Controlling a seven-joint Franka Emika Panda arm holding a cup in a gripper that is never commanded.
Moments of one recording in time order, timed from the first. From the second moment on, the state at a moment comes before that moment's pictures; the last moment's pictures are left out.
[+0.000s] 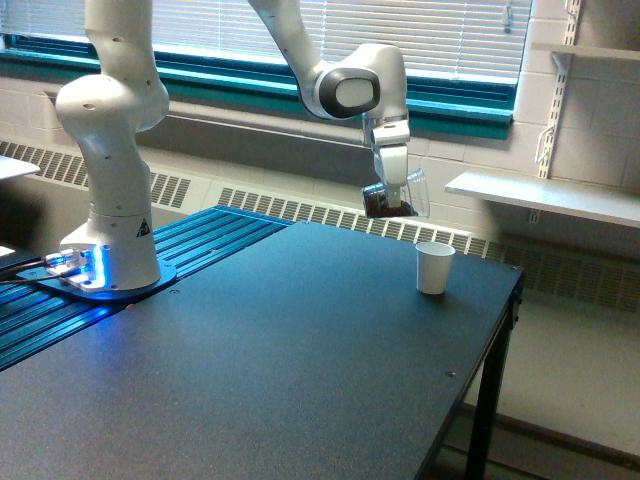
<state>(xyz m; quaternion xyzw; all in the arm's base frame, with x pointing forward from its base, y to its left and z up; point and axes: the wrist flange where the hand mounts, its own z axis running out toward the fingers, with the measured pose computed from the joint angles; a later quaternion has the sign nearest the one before) 0.430 0.264 0.291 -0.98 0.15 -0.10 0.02</state>
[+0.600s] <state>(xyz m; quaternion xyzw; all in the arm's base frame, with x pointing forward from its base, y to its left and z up) 0.432 0.272 0.270 -0.99 0.14 -0.08 0.02</state>
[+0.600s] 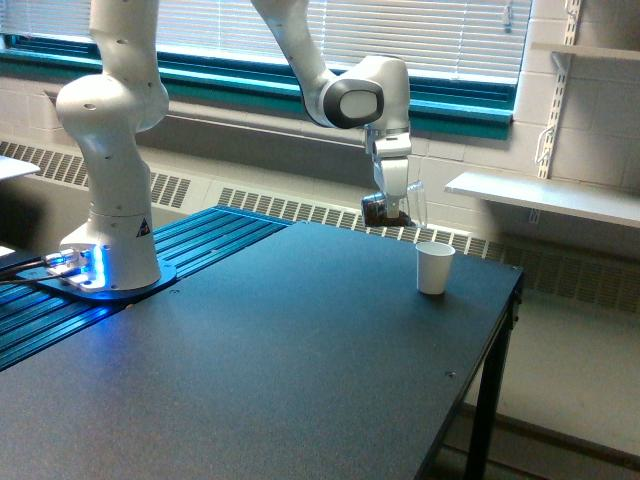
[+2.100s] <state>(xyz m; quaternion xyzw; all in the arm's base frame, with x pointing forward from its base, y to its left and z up) 0.454 0.293 0.244 -0.99 0.13 -0.04 0.00</state>
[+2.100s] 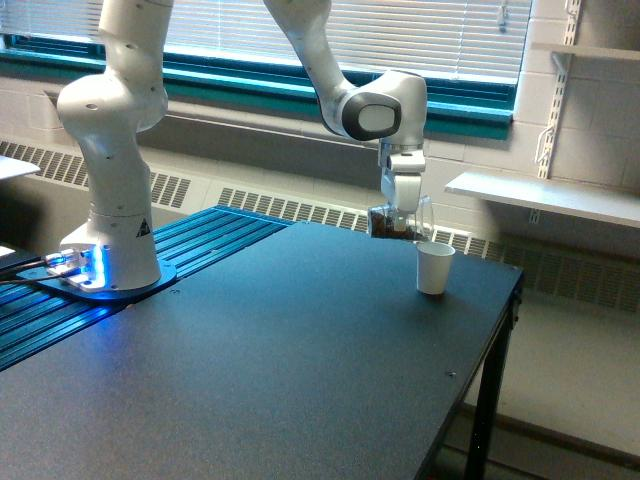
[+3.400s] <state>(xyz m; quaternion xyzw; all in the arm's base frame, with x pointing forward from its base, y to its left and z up) 0.468 0.287 0.242 -0.99 0.12 -0.02 -0.03</state>
